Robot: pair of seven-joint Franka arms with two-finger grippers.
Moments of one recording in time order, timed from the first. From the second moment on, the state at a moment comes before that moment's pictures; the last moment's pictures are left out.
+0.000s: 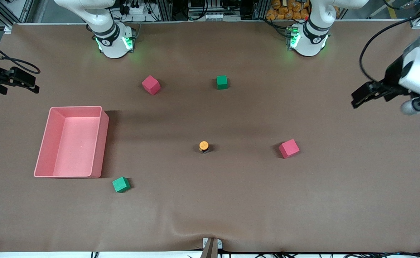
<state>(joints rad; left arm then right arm) -0.31 0.08 0.16 -1.39 -0.02 1.50 -0.33 -0.01 -0.01 -0.02 -1.54 0.02 1.47 -0.05</state>
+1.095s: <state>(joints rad) -0.12 -0.15 -0.02 -1.67 -0.01 1.49 -0.08 -0.01 -0.01 -0.02 -1.54 0.02 1.47 -0.05</state>
